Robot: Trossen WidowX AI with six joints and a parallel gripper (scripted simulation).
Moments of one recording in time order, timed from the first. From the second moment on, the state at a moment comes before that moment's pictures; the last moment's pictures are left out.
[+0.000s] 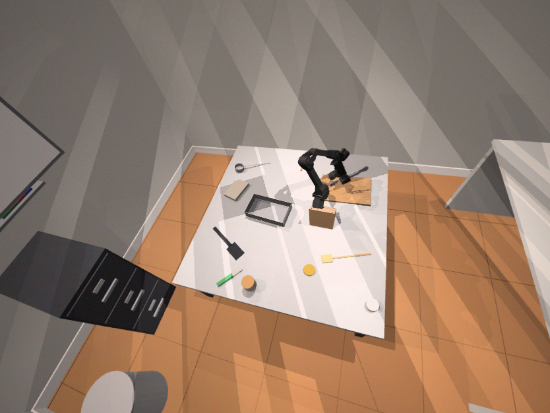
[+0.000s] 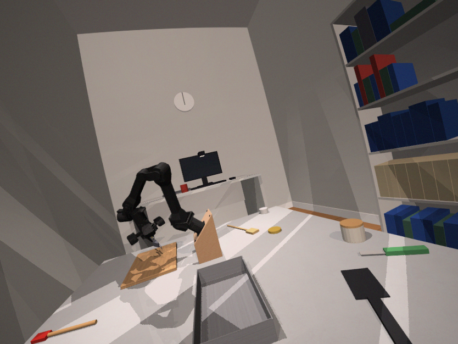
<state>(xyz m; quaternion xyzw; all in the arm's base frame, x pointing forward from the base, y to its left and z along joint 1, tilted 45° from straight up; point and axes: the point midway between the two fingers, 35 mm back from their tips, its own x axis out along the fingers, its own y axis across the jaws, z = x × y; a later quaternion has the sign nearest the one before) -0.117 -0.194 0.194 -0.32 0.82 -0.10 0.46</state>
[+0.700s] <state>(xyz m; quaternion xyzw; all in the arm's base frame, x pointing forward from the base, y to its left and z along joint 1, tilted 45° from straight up) -0.111 -0.189 0.209 -0.30 0.87 -0.22 0.31</state>
